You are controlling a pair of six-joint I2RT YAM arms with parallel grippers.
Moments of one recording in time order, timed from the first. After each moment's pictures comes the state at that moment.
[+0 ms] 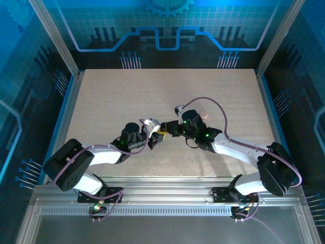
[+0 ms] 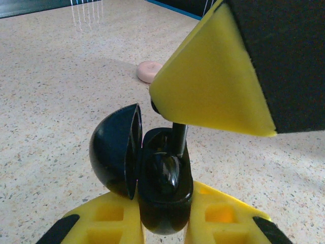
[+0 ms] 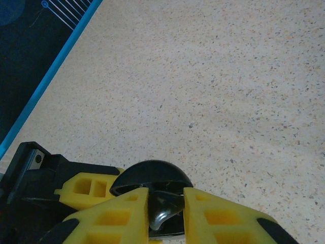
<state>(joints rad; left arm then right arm) -0.60 1.46 0.41 0.73 0.34 -0.04 0.75 1.38 0.78 0.05 -0.04 0.55</state>
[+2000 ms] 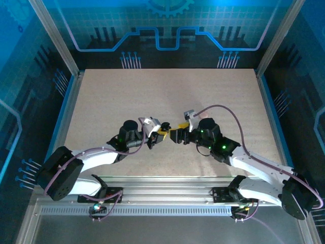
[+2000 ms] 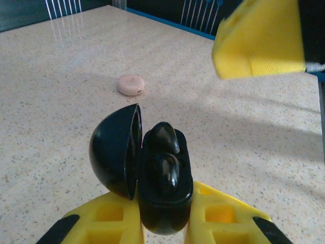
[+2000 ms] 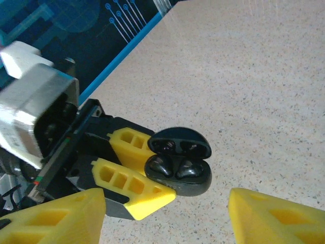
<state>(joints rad) -0.60 1.34 0.45 0.56 0.42 0.00 0.74 1.05 0.60 0.08 -0.16 0.43</state>
